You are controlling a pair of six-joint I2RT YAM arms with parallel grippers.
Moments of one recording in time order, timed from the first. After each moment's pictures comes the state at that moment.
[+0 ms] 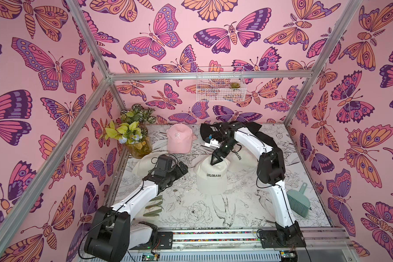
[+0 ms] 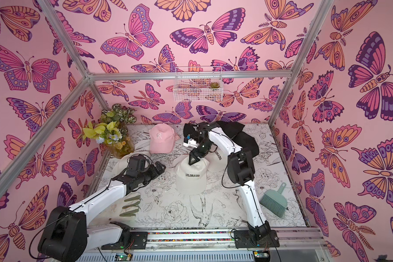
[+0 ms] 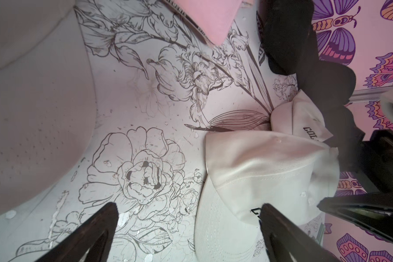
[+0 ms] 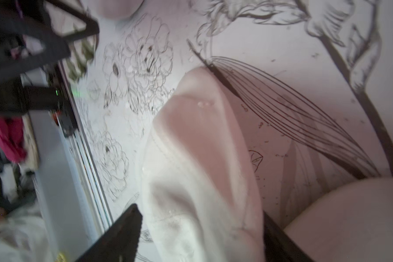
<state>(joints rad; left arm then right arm) -0.29 1.25 0.63 -0.18 0.17 -0.84 0.48 2.30 2.11 -1.27 -0.61 -0.39</state>
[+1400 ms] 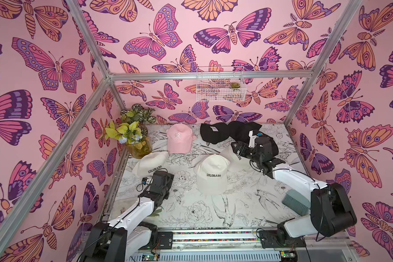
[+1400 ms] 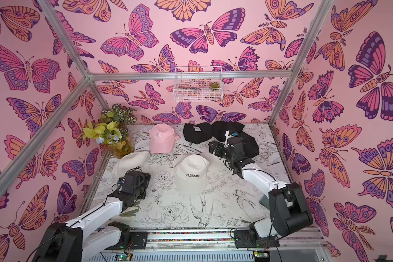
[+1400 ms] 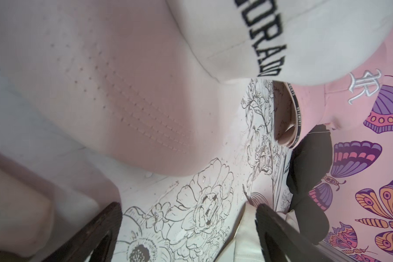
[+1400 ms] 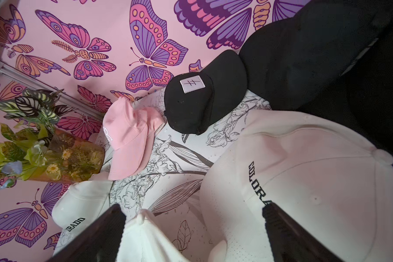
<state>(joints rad) -0.25 1.08 0.31 -0.03 -0.14 -1.46 0.34 1.45 0.88 0.13 -0.12 0.63</state>
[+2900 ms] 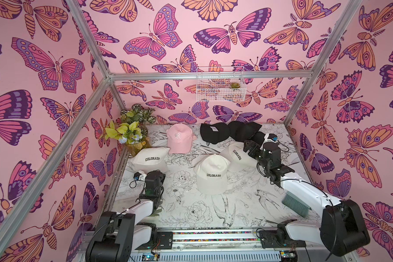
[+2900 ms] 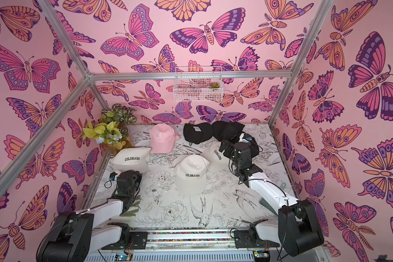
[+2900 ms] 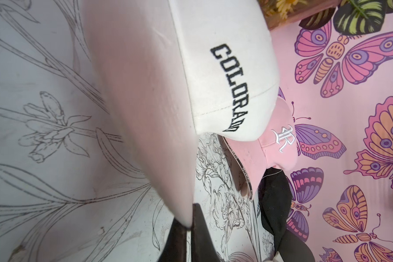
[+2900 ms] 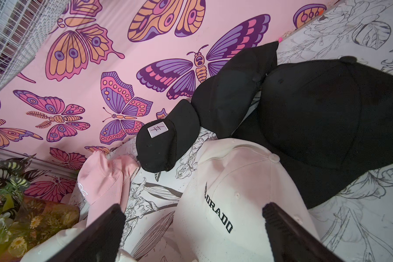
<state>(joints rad) -0.11 1.17 0.21 0.46 -0.22 -1.21 0.31 1.28 0.74 0.16 0.15 0.72</state>
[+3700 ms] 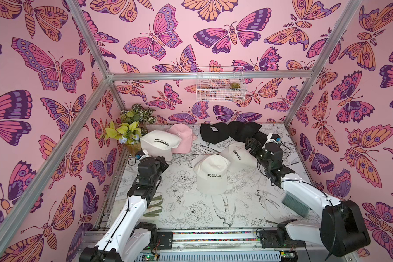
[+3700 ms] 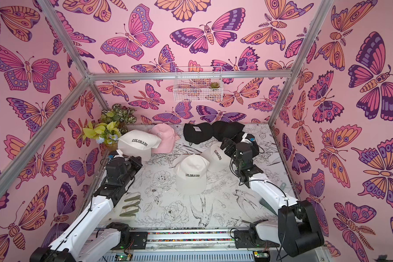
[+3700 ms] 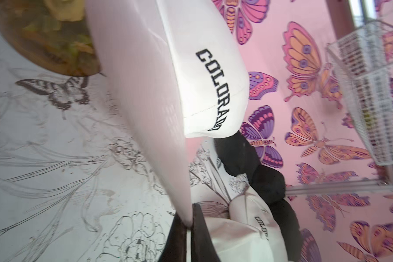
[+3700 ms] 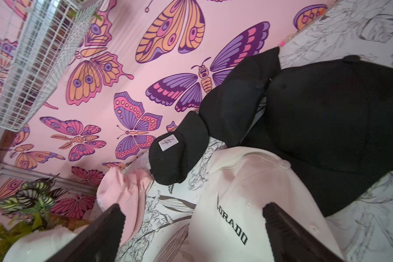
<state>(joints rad) -0.15 0.92 0.59 -0.03 0.00 -0.87 0.29 1.29 0.73 0.25 0.10 0.81</state>
